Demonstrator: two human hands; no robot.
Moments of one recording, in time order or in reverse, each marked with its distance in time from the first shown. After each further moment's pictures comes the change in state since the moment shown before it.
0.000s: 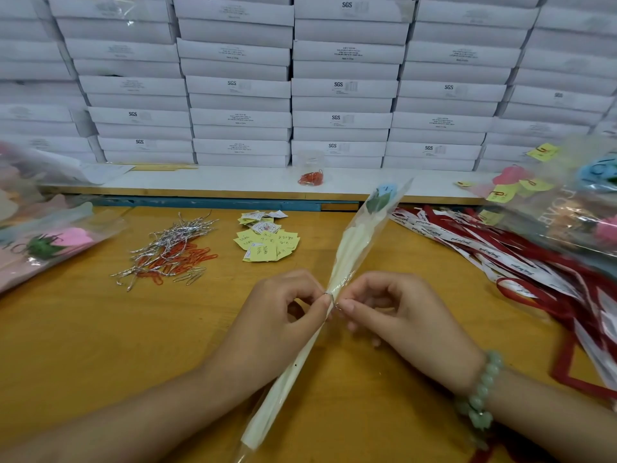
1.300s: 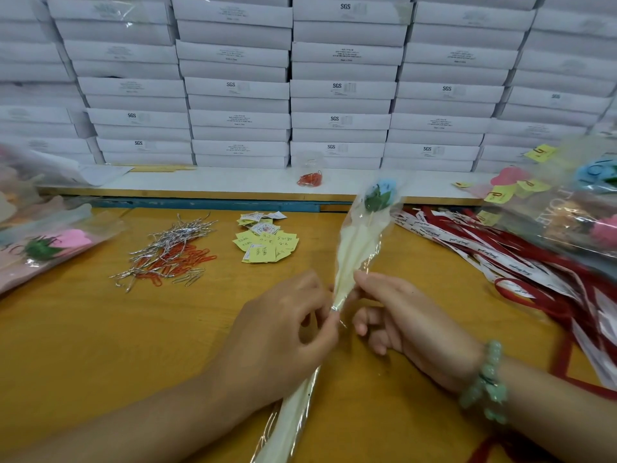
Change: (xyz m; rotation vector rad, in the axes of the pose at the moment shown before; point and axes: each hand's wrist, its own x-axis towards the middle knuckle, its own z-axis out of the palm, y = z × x) left_hand -0.009 0.004 0.003 0.341 -0.004 0.195; right_hand 0.007 0.004 0.004 0.585 -0.049 0.398
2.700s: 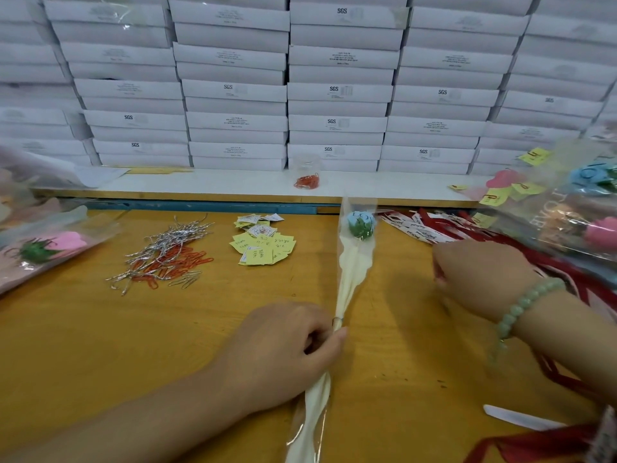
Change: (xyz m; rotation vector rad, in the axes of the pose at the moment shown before) left_hand 0.002 -0.007 0.006 0.133 -0.286 -0.070; right_hand 0.002 -0.056 -0.061 -1.842 0.322 0.011
